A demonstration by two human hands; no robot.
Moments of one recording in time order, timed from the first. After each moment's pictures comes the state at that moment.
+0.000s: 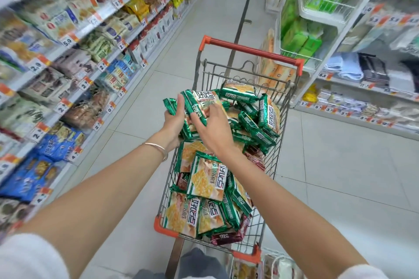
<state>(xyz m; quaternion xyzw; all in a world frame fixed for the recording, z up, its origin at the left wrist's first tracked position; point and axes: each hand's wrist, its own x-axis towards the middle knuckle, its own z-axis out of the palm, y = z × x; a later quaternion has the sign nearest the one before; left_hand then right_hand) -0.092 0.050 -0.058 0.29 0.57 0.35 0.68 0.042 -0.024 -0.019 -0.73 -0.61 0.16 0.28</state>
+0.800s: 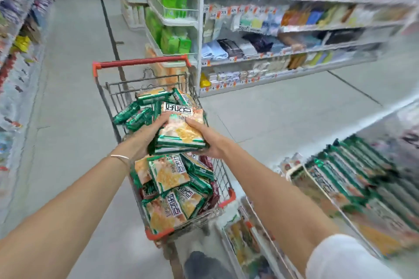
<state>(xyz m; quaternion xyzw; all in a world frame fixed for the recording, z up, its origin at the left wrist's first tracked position) -0.066 -0.029 0.032 0.55 0.37 0.02 0.75 0.070 -0.179 0.024 -0.64 -0.11 0.56 0.52</state>
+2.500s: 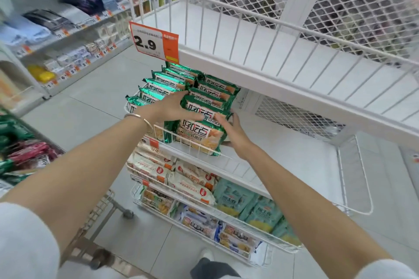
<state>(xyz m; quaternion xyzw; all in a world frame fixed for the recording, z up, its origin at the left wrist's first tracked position) 0.128 -0.497 0.057 0.92 -0.13 -0.24 0.29 0.053 -0.711 0.015 -0.74 0.11 0.14 0.65</state>
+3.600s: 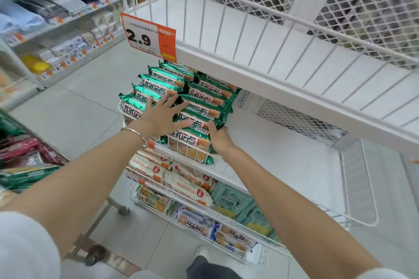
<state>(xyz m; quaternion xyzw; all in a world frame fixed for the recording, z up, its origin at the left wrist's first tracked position) 0.137 -0.484 -0.001 0.97 -0.19 -0.11 0.04 0.080 -0.677 -0.024 -0.82 0.22 0.15 0.51</state>
